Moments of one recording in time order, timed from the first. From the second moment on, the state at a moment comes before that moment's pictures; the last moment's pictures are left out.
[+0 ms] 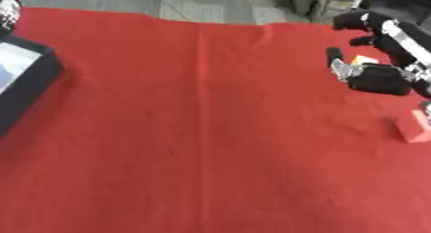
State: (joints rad) left arm -0.65 0.64 -0.16 -1.68 -0.03 0.44 0.22; right arm -0.45 -0.85 0.18 -1.89 0.04 0.32 0.03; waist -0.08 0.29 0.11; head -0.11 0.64
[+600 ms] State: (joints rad) left arm -0.60 0.60 -0.15 -1.86 0.02 0.47 0.19; right arm -0.44 -0.97 0.08 -1.67 0.16 0.16 0.29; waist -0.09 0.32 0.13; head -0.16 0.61
